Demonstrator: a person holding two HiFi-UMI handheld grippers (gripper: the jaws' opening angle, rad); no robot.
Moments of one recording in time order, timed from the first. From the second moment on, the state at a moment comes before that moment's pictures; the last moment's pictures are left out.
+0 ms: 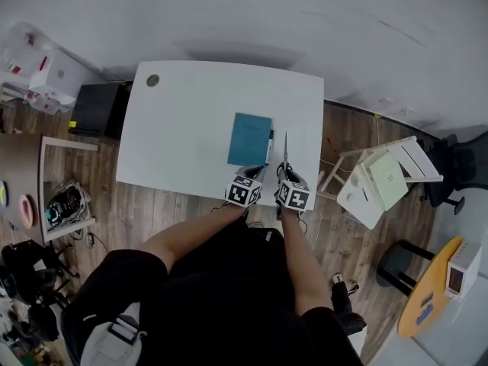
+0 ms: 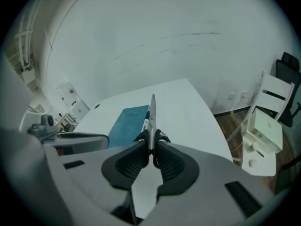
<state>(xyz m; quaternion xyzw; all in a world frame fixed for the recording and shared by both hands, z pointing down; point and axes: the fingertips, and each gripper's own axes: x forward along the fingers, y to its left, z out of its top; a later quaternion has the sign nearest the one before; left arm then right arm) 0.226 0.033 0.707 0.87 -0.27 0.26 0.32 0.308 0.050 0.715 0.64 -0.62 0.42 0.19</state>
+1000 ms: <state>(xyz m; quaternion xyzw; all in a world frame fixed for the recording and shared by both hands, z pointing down) 0.218 -0.006 0.734 0.85 -0.25 0.27 0.37 0.301 0.010 0.786 0.66 -0.55 0.46 0.23</state>
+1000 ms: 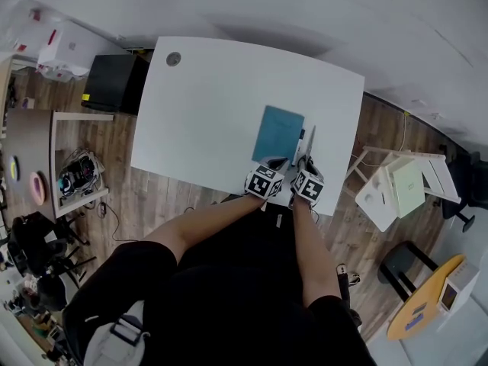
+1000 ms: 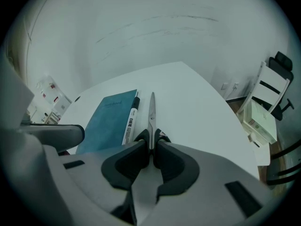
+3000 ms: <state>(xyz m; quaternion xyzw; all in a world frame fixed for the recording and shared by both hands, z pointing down) 0.125 0.208 0.530 0.89 -0.33 0.05 0.31 0.192 0.241 0.535 0.62 -0.73 0.30 0.01</state>
